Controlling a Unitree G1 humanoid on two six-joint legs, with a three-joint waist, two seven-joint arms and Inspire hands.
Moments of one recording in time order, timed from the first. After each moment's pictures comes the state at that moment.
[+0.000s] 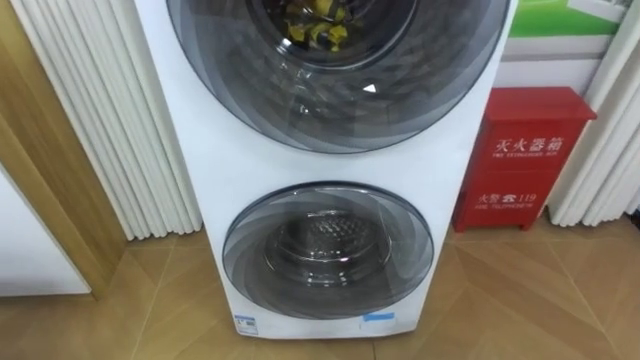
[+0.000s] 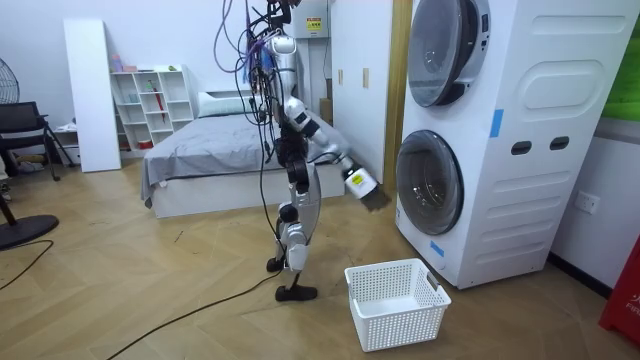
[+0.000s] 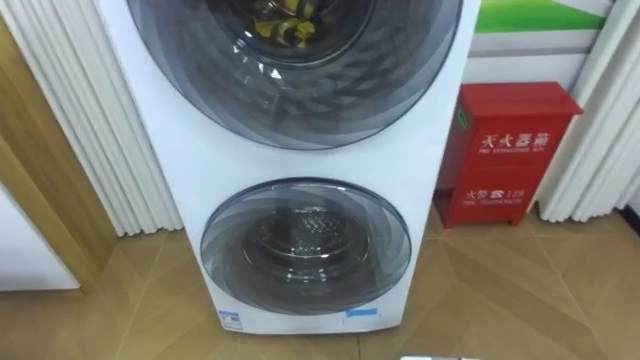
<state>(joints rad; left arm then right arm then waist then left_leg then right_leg) 0.18 0.16 0.09 1.07 0.07 0.09 0.13 0.04 -0.22 -0.04 0.72 0.27 0.08 -0.11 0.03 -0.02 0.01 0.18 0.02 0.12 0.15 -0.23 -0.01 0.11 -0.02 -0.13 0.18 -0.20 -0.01</state>
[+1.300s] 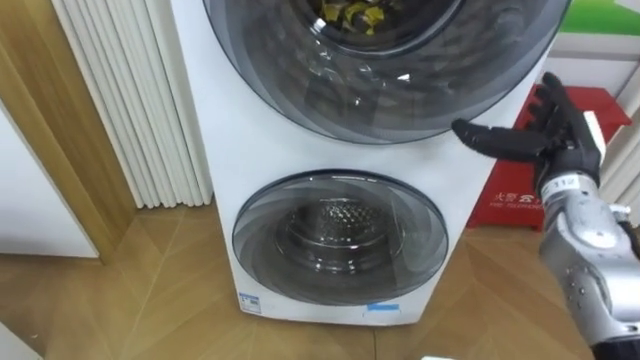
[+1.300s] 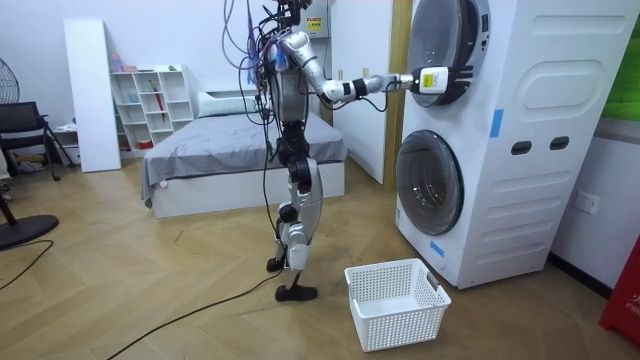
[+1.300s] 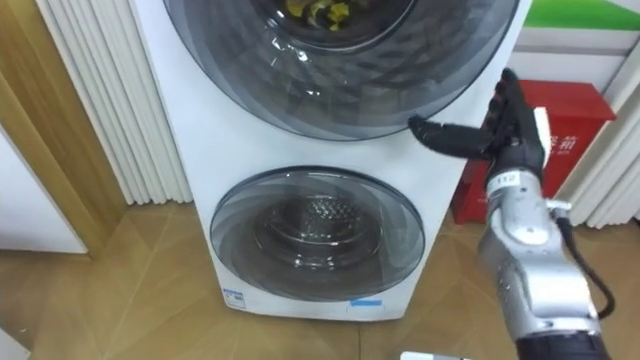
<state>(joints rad) 0.16 0.23 0.10 0.92 0.08 0.21 -0.01 -0.50 -0.40 -0.07 0.29 0.36 0.16 -0.31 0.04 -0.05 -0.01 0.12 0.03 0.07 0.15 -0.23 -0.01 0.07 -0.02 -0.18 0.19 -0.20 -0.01</state>
